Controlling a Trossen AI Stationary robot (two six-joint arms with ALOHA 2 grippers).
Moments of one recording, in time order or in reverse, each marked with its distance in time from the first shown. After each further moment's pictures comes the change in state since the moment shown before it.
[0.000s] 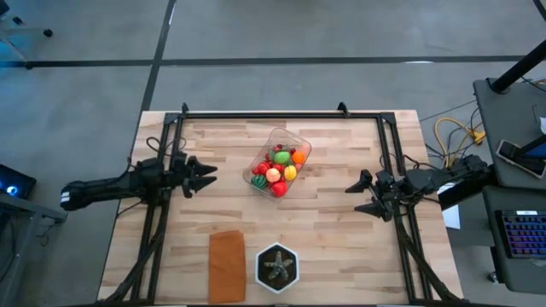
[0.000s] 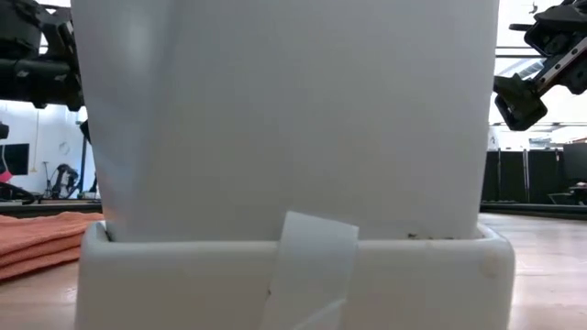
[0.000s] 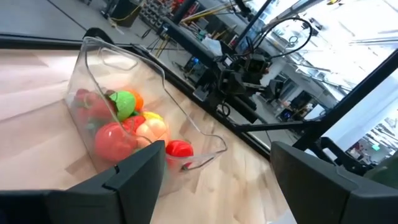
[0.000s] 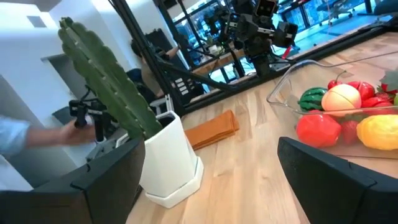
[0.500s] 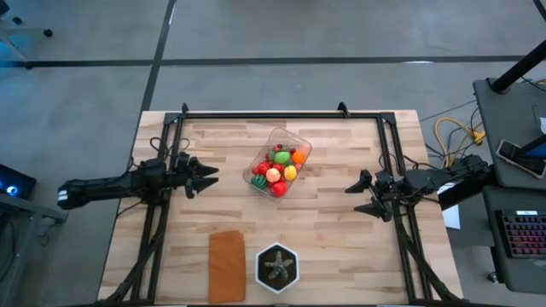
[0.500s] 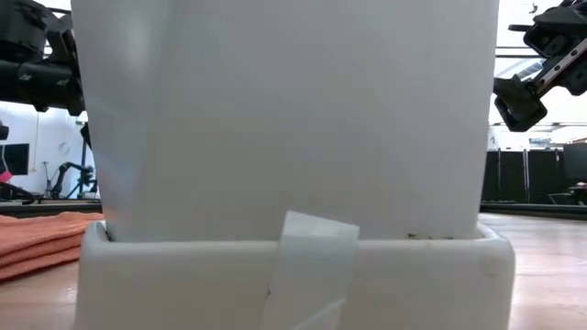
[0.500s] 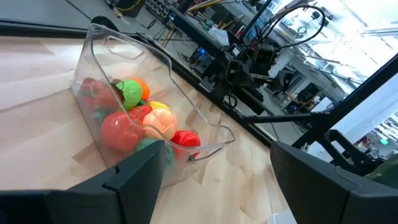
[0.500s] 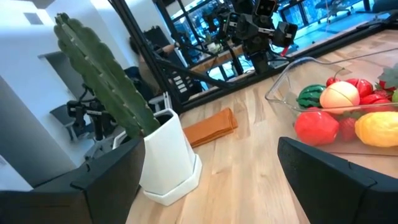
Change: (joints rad) left arm 0.000 0.063 0.000 0.012 0.002 0.000; right arm 0.000 0.013 0.000 0.004 0.000 0.000
